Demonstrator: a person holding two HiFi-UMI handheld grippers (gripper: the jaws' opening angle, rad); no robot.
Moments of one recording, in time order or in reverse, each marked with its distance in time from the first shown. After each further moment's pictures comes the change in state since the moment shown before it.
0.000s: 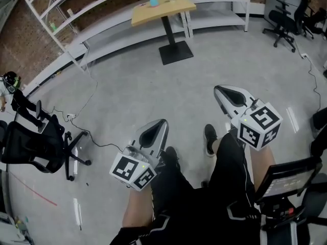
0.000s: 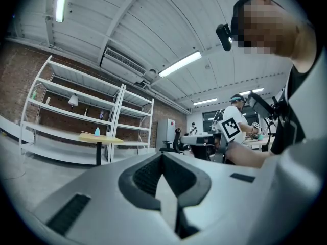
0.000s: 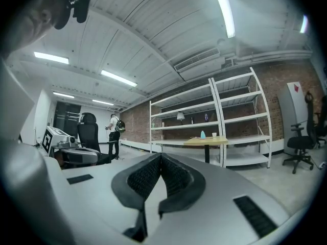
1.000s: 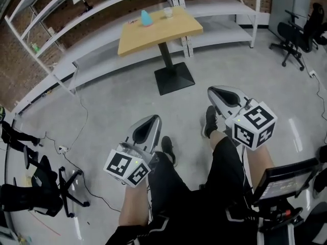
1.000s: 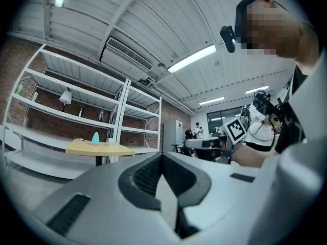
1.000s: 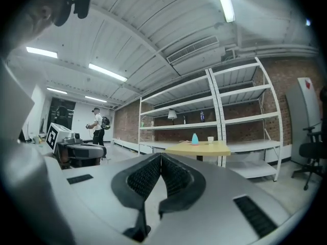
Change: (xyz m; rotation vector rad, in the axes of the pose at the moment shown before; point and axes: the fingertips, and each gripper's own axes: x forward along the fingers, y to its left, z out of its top) left arm 0.323 0.289 0.035 0.024 -0.032 -0.008; right arm 0.318 -0.269 0.033 -0.028 0.002 -0.004
